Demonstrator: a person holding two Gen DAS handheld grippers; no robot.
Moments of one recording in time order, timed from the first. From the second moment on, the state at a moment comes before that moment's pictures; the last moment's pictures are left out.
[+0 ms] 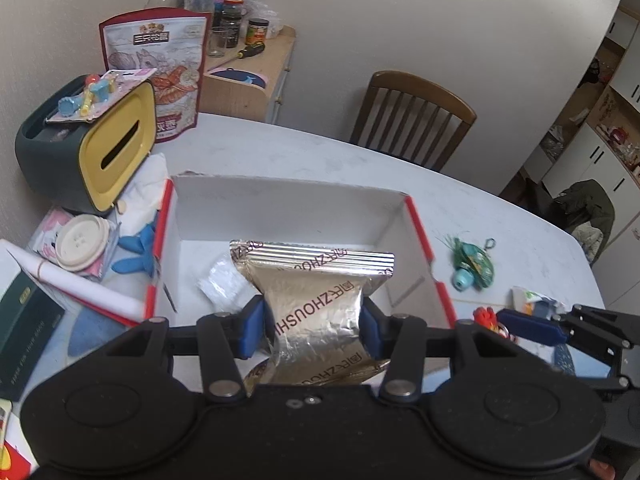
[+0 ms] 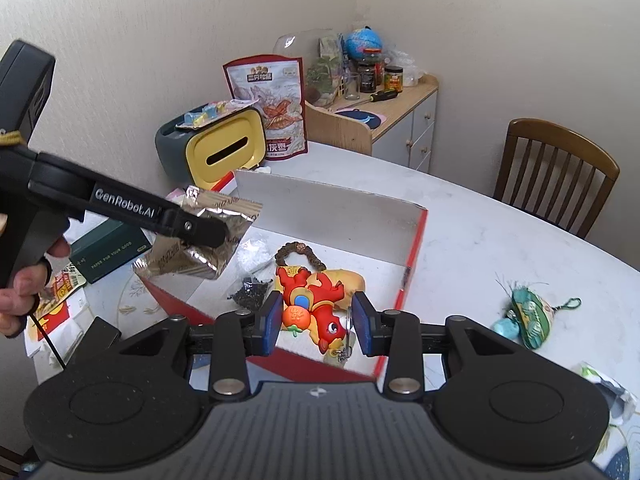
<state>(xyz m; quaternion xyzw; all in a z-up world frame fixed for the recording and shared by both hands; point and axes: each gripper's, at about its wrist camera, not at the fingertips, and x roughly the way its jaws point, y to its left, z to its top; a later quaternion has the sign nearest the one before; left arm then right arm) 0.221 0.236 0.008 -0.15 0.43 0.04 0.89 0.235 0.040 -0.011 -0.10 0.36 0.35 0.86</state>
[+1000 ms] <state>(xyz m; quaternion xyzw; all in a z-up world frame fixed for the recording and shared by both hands) 0.320 0.266 -0.072 -0.09 0.51 0.06 0.85 0.295 0.125 -0.103 -0.17 0.46 0.33 0.81</state>
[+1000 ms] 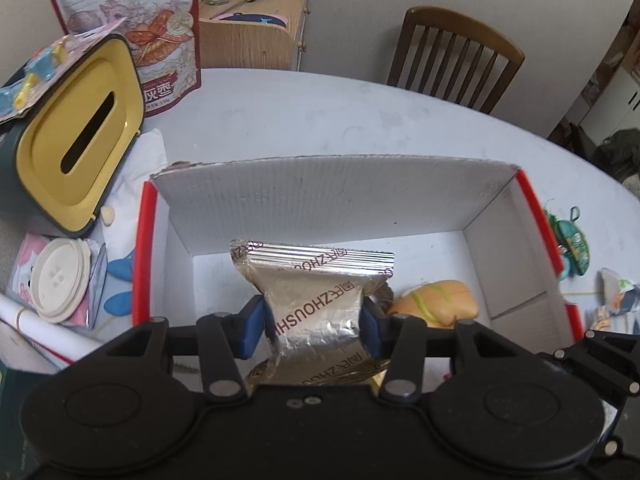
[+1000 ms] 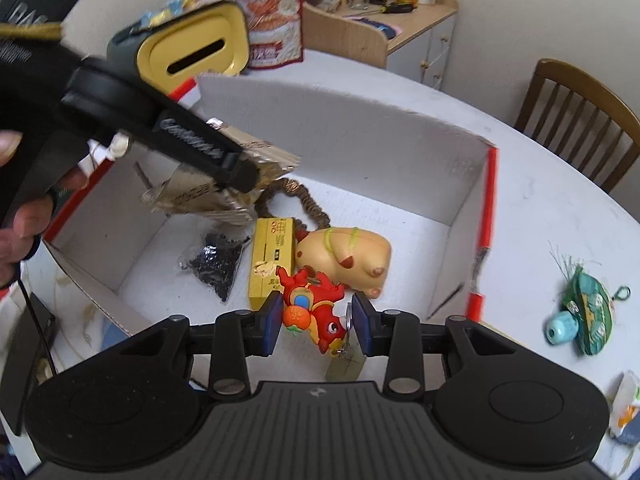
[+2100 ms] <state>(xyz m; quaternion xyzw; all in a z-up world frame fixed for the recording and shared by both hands) 0.339 0.262 -0.100 -0.06 0.55 0.05 0.83 0.300 0.137 -0.120 -0.18 0.48 0.31 0.80</state>
